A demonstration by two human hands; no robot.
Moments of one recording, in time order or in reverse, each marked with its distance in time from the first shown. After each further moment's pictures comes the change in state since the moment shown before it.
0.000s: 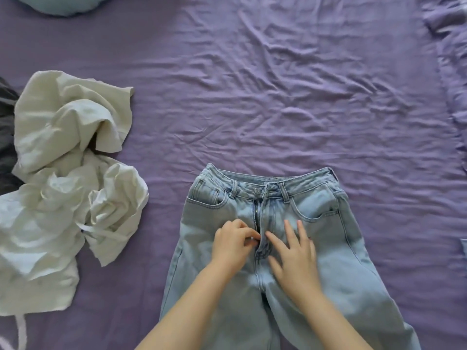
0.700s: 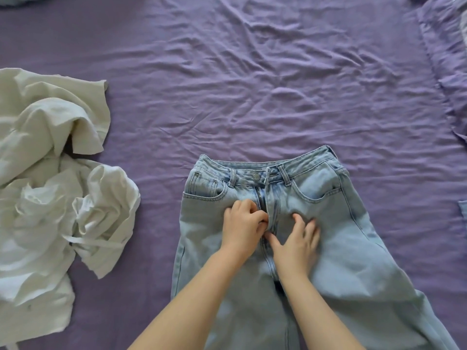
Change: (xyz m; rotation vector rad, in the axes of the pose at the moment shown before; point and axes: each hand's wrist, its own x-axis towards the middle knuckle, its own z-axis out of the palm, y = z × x) left_hand 0.013 -0.001 0.004 0.016 0.251 0.309; right_hand 0.010 -0.039 0.031 0.297 0.185 0.684
